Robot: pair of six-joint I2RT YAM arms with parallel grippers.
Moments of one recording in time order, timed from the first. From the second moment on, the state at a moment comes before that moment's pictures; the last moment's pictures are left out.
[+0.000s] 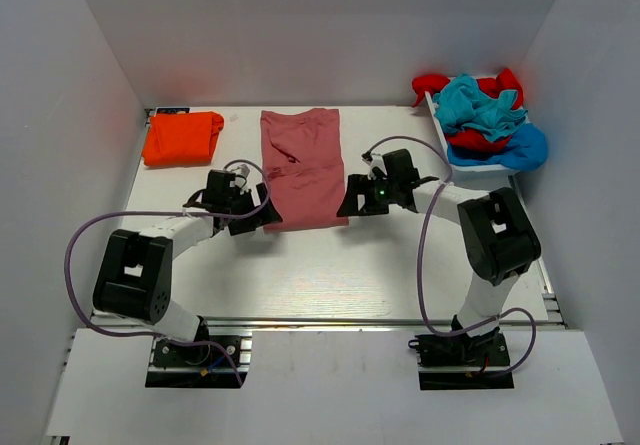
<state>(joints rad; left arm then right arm) -0.22 1.51 0.75 -0.12 0.32 -0.48 0.42 1.80 1.03 -0.09 -0.54 0.31</state>
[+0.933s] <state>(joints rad) -0.31 1.50 0.60 0.03 0.37 -0.47 0.43 1.82 0.90 0.00 -0.63 0.35</state>
